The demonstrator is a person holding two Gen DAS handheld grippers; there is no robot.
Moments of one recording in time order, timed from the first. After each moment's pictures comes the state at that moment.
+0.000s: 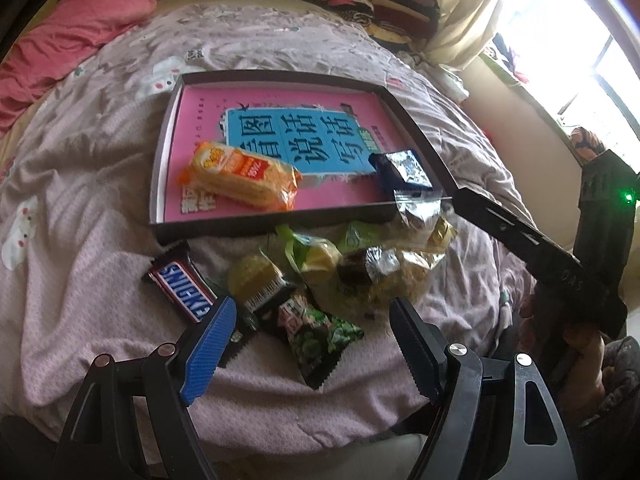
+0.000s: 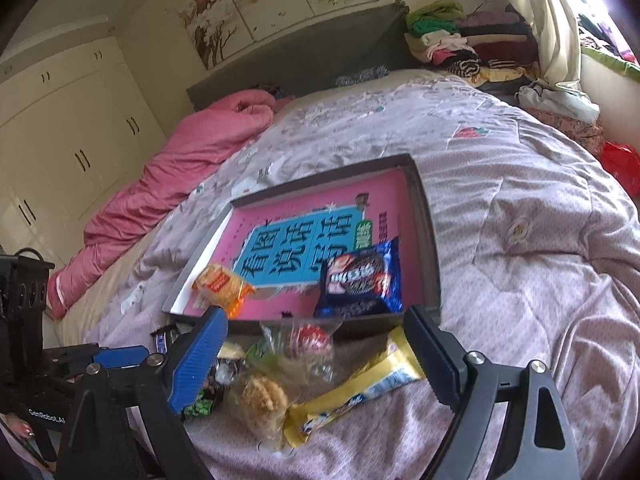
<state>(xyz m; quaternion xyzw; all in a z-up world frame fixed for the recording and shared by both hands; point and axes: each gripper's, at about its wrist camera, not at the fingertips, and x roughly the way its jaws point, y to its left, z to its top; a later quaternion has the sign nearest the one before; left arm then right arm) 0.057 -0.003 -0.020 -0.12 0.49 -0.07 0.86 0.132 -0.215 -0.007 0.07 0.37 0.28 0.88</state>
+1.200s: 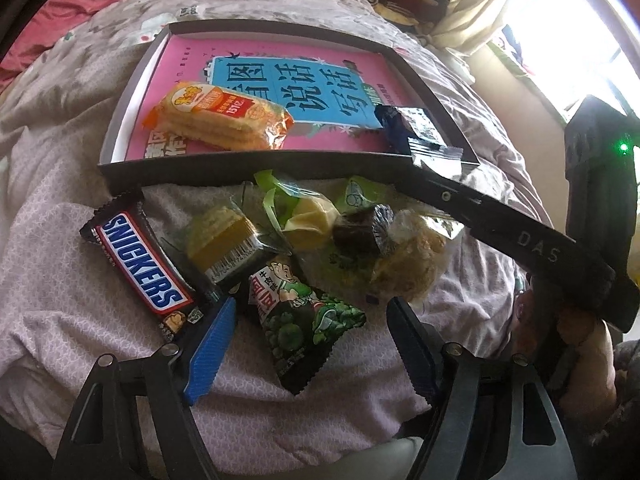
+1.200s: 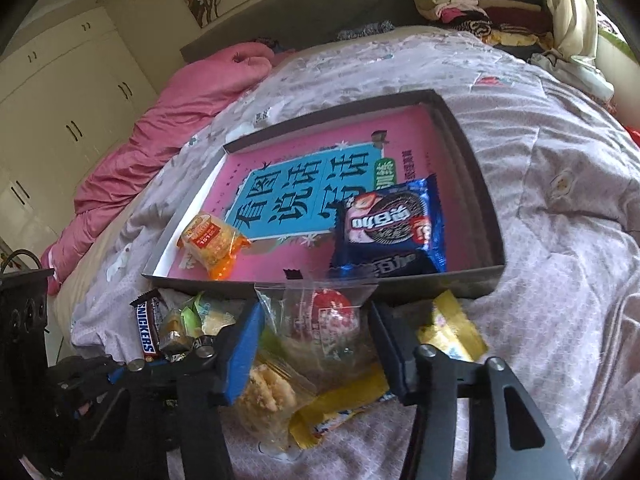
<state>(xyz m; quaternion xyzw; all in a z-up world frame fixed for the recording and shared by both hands) 0.069 -0.016 -0.066 -0.15 0.52 -0.07 0.84 0.149 -0.178 -0.048 0.05 0.45 0.28 0.85</state>
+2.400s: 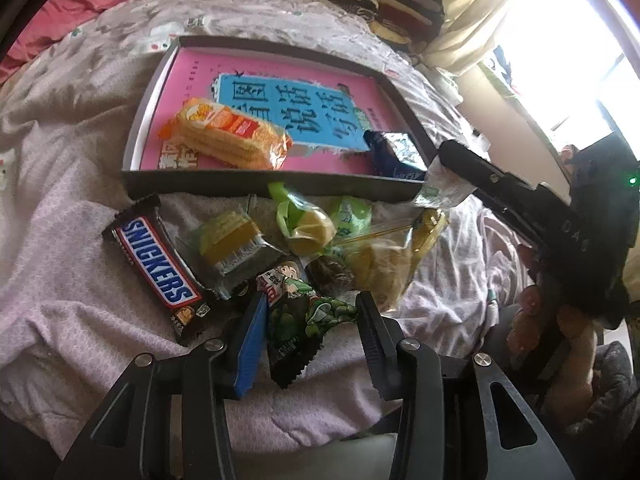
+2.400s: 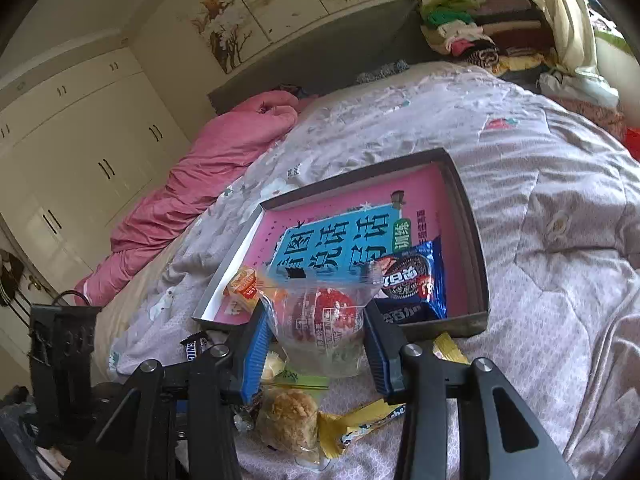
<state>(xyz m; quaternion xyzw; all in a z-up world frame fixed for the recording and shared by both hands) 0.053 -0.003 -0.042 -0.18 0.50 -0.09 0.84 0.137 -0.204 -0.008 0.11 0.37 0.32 0.86</state>
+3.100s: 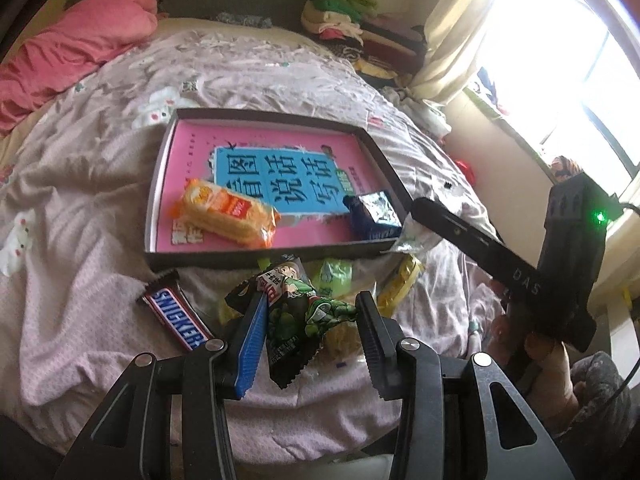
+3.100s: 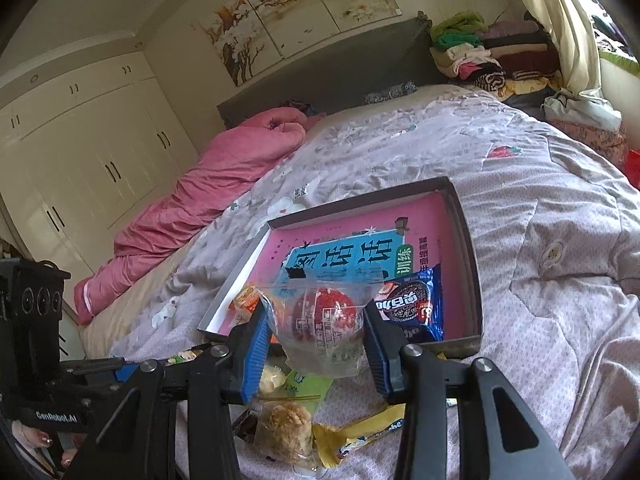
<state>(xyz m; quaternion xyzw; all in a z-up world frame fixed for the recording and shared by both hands) 0.049 0.002 0.006 -0.16 0.43 -0.08 0.88 0.133 -0.208 0.006 0.10 0.33 0.33 0.88</state>
